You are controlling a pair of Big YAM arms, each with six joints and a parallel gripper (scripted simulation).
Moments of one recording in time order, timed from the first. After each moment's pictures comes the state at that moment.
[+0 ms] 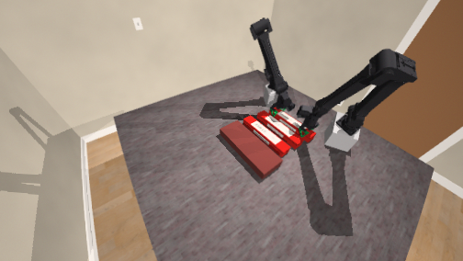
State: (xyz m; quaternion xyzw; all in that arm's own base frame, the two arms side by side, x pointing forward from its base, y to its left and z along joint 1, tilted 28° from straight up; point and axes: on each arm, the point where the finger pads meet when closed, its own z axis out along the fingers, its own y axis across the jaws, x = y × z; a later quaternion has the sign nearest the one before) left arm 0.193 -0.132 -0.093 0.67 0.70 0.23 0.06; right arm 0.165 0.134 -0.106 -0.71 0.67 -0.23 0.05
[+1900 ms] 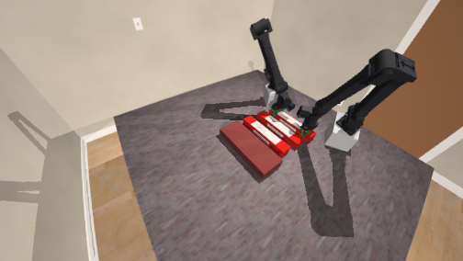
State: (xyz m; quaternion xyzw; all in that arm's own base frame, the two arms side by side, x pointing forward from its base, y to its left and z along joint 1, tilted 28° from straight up) left arm 0.194 -0.132 -0.094 0.67 0.70 0.23 0.06; right arm 0.166 0.134 -0.106 -0.71 0.67 -0.23 0.05
